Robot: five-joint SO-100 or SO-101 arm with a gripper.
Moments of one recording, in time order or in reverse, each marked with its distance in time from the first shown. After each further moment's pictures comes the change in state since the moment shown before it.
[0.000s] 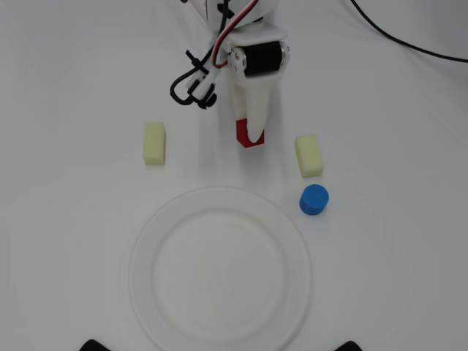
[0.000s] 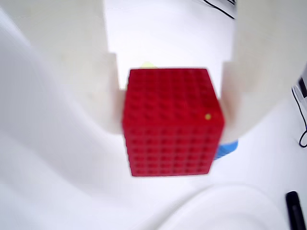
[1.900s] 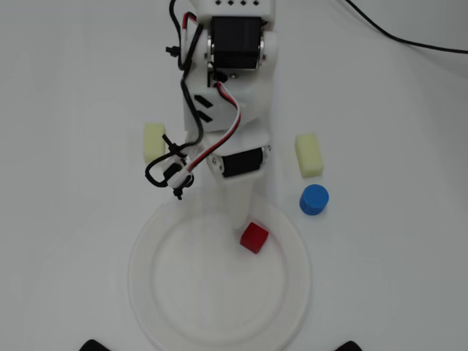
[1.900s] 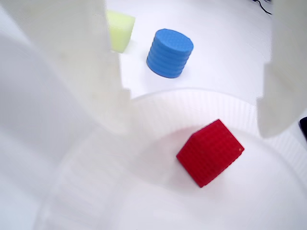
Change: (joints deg) arm 4.5 -52.6 -56.7 22.5 -0.7
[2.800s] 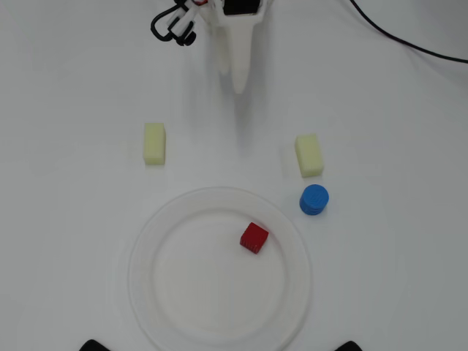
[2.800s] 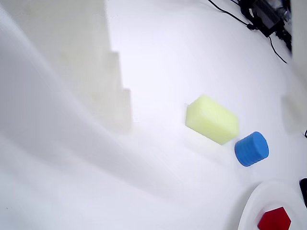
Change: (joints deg) arm 2.5 89.8 66.4 10.7 0.0
